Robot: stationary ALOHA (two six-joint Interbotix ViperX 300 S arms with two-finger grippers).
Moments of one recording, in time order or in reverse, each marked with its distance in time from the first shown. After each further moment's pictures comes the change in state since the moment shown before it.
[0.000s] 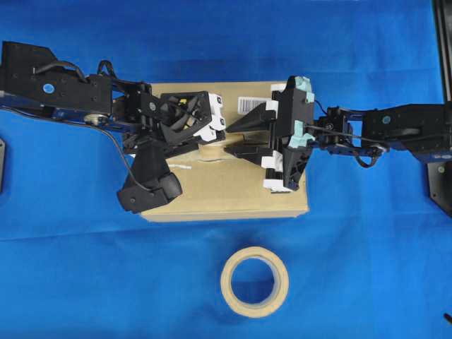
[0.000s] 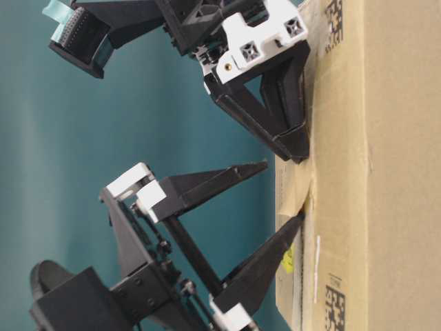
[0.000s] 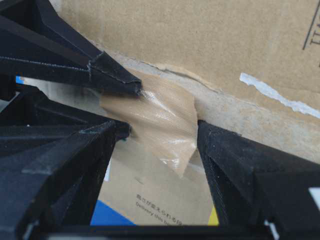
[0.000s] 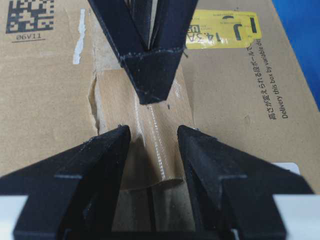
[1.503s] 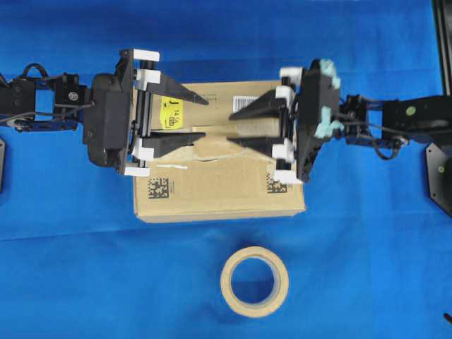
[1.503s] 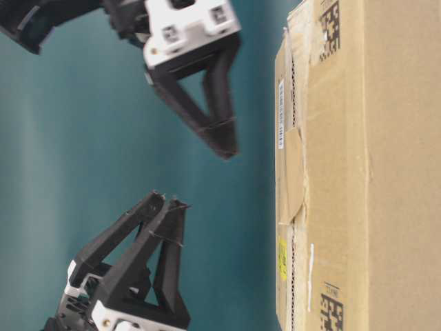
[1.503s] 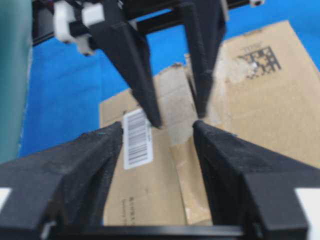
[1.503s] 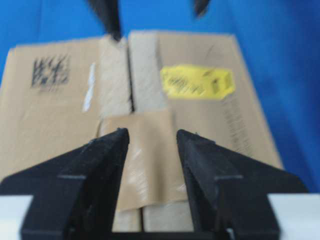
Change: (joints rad) left arm 0.003 -0.249 0.307 -0.020 -0.695 -1.028; right arm -0.021 -0.132 0.006 -0.015 -0.051 -0.017
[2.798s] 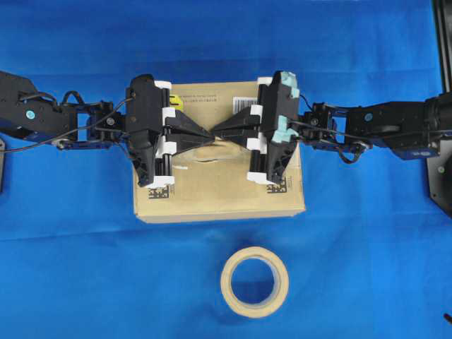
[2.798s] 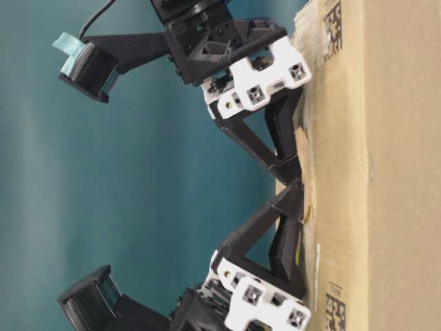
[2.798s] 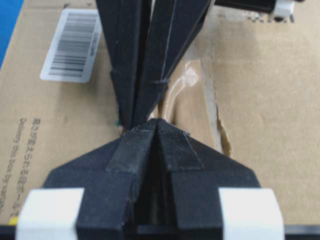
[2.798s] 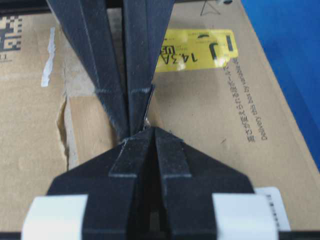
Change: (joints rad) left arm 0.005 0.262 0.075 -0.002 -0.186 -0.385; right arm 0.002 0.207 -0.055 0.006 -0.017 0.011
